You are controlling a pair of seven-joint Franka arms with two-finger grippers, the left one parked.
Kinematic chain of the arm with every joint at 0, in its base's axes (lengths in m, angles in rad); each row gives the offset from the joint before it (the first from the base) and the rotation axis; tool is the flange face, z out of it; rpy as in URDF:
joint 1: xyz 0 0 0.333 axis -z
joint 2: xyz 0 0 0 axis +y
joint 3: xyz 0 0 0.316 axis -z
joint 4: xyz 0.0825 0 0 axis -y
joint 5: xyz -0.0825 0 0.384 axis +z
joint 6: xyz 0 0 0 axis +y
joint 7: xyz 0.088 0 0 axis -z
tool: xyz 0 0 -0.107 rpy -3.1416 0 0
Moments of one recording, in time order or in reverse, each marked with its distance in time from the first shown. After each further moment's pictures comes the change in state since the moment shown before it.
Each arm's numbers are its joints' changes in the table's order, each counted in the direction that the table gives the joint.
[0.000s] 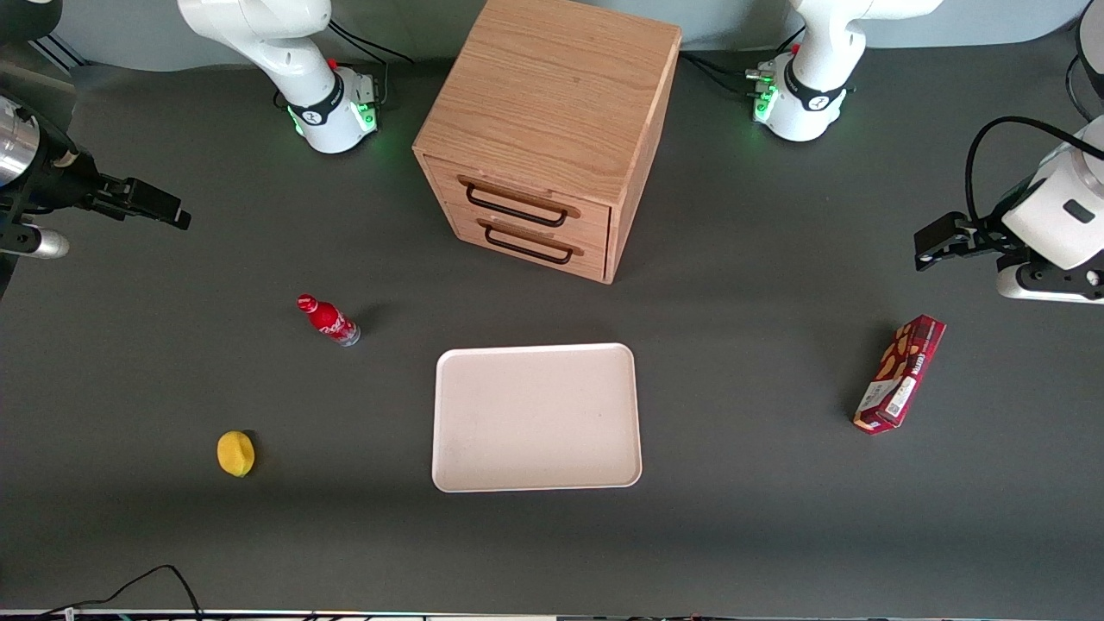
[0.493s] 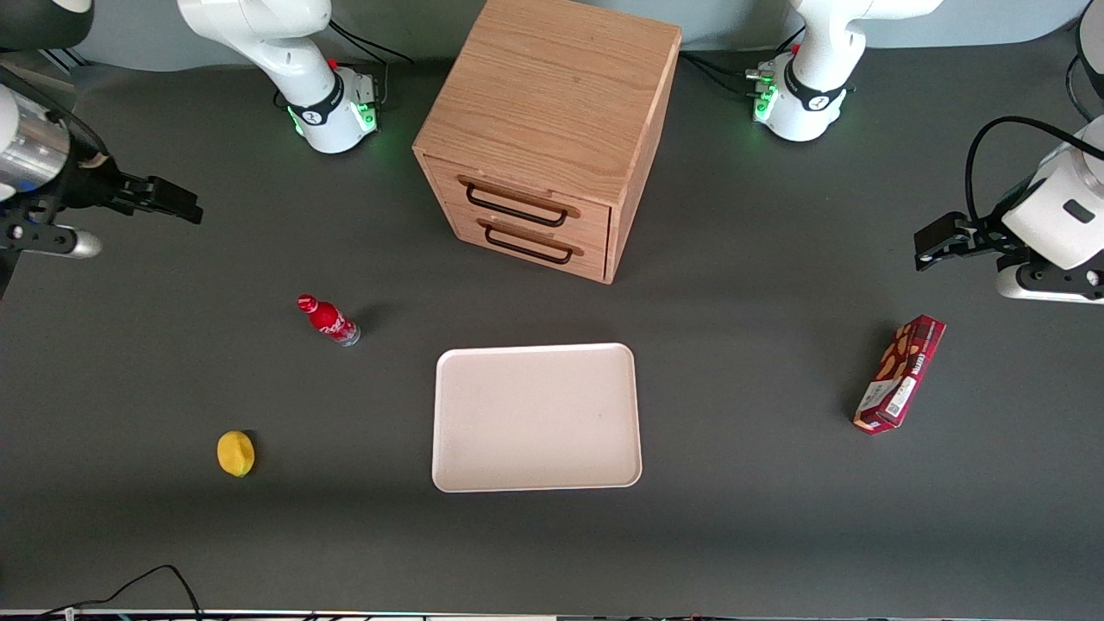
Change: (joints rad) arm -0.012 0.018 -0.056 -0.018 -0.046 0.024 0.002
